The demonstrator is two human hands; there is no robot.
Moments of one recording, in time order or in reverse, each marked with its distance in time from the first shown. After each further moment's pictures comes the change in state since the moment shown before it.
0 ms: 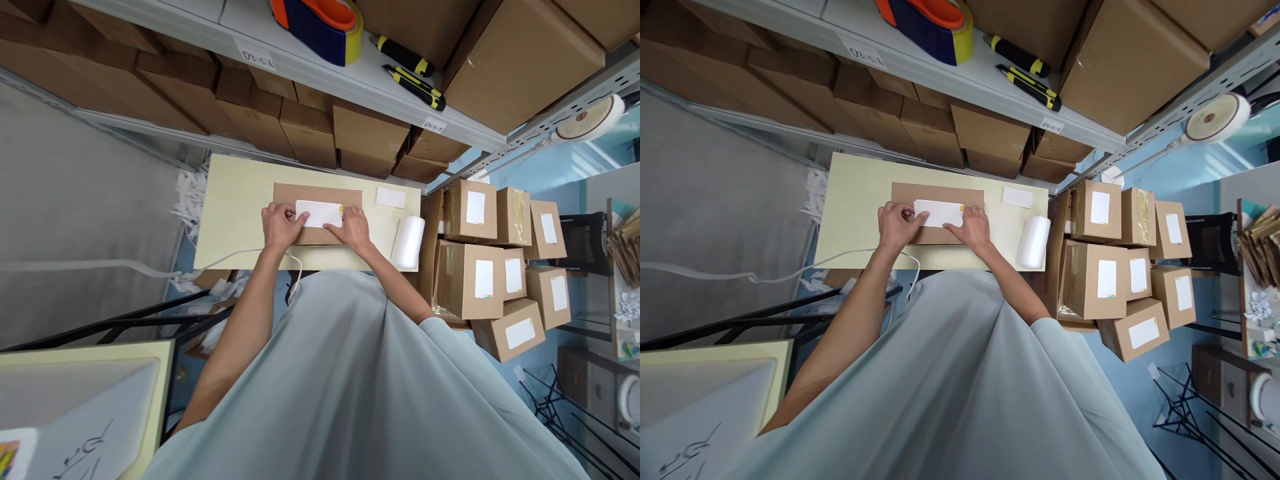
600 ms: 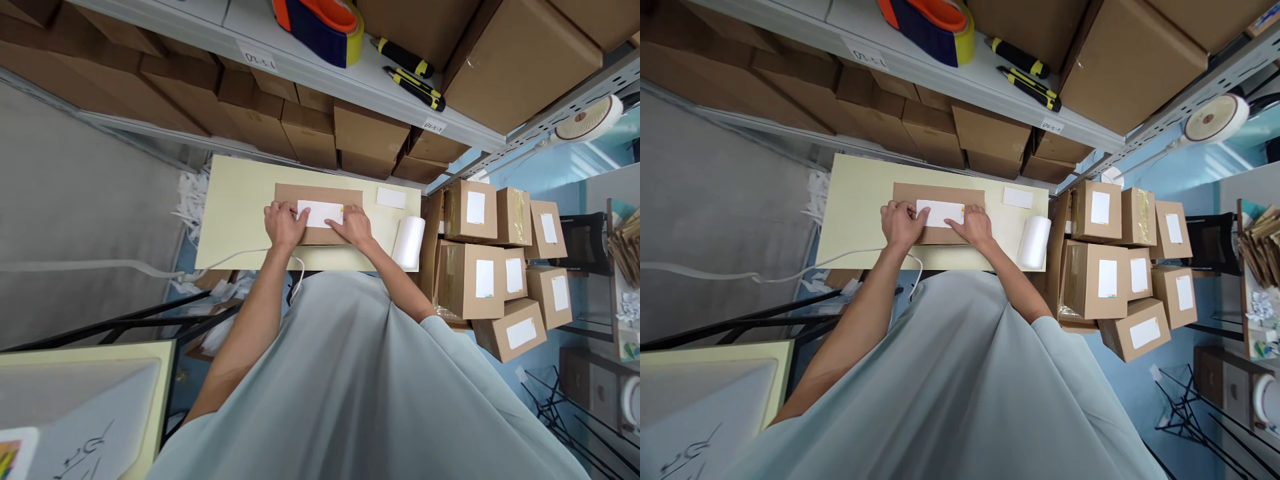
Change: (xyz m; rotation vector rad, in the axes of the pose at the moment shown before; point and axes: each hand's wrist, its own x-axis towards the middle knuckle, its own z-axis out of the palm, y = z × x) left_hand 0.000 0.010 0.009 0.080 0.080 -0.053; right_hand 0.009 0.002 -0.006 -0.028 -0.042 -0.010
